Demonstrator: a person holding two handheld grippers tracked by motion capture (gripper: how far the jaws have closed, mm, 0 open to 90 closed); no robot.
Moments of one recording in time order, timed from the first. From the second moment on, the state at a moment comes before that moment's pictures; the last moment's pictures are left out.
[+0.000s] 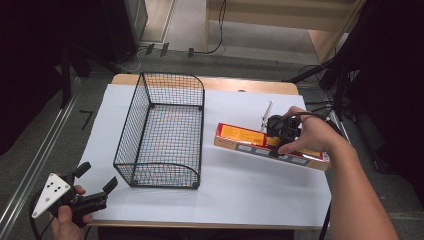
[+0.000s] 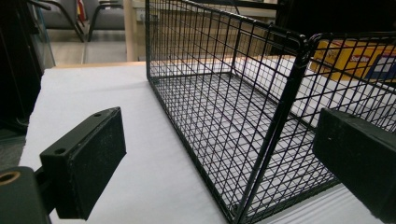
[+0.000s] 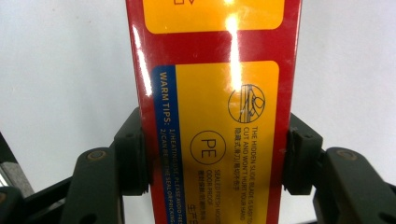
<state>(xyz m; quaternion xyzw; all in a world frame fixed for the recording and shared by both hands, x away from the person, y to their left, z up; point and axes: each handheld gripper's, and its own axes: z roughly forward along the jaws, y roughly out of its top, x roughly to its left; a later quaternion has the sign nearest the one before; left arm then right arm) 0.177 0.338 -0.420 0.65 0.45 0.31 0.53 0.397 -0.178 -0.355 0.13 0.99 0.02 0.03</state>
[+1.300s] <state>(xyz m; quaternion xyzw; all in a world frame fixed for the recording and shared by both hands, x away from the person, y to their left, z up) 0.176 0.337 -0.420 0.65 0.45 0.31 0.53 0.398 -0.079 -0.320 0.07 1.00 0.04 0.03</state>
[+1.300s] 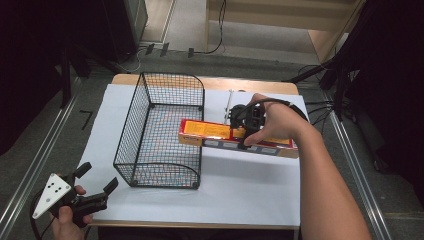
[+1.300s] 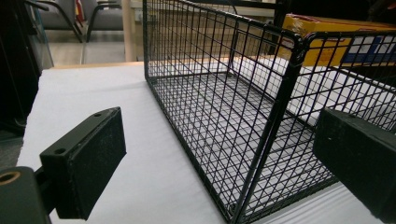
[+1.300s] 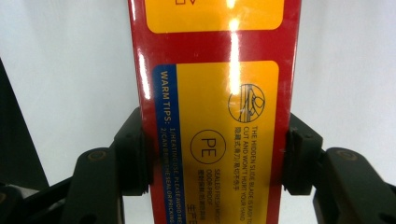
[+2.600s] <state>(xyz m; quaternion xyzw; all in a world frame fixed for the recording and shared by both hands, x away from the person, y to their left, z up) 0.176 0.338 -0.419 0.64 0.45 0.31 0.54 0.393 0.037 -0.315 0.04 1.00 0.03 0.03</state>
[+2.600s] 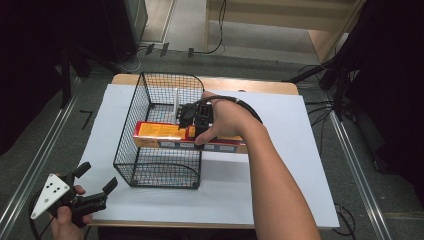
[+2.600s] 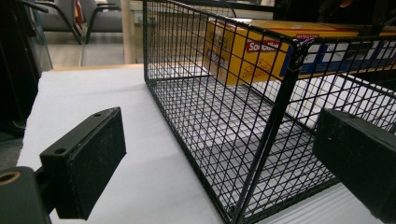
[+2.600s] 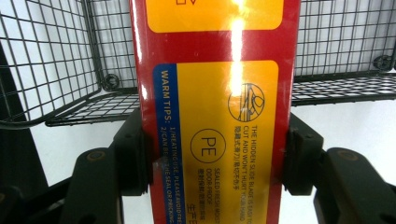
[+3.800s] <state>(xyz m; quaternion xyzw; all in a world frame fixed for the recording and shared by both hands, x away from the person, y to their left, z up) 0.178 0.336 -0.420 0.65 0.45 0.31 0.53 0.395 -0.071 -0.295 0.13 0.99 0.06 0.02</state>
